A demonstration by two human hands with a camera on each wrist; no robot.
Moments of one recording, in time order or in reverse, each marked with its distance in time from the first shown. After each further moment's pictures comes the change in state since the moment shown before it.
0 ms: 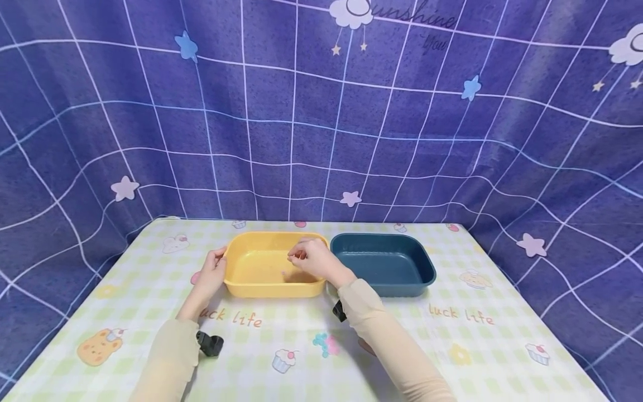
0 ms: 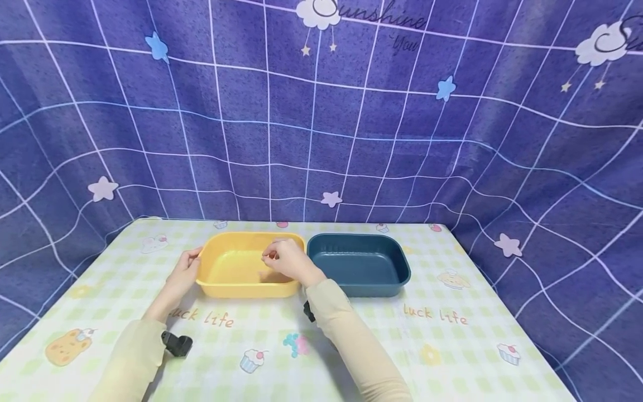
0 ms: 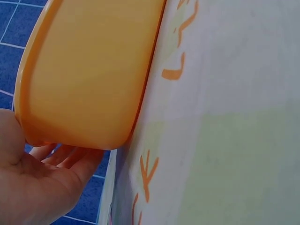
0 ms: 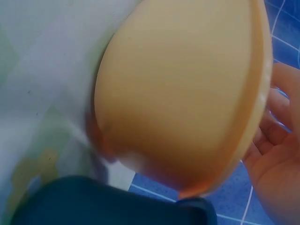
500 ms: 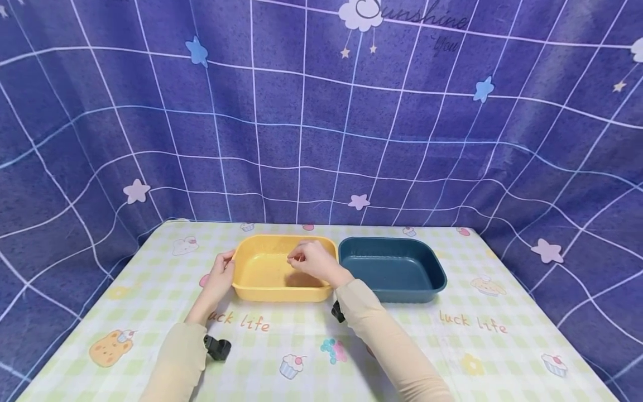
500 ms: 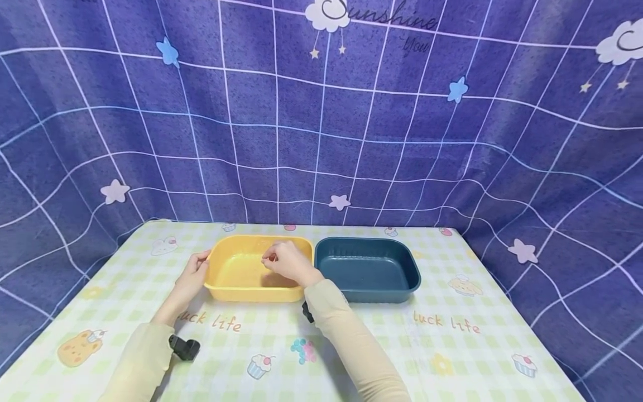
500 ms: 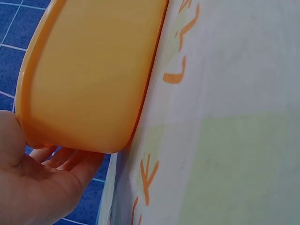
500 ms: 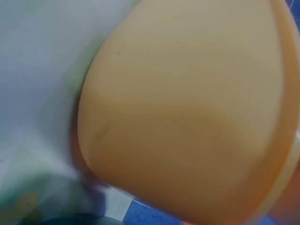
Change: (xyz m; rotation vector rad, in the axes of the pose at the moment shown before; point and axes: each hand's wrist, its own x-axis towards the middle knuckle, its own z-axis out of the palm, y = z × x) left_hand 0.000 -0.002 0.001 -0.008 0.024 0.005; right_hand 0.019 0.002 0.017 -0.025 -0.028 -0.035
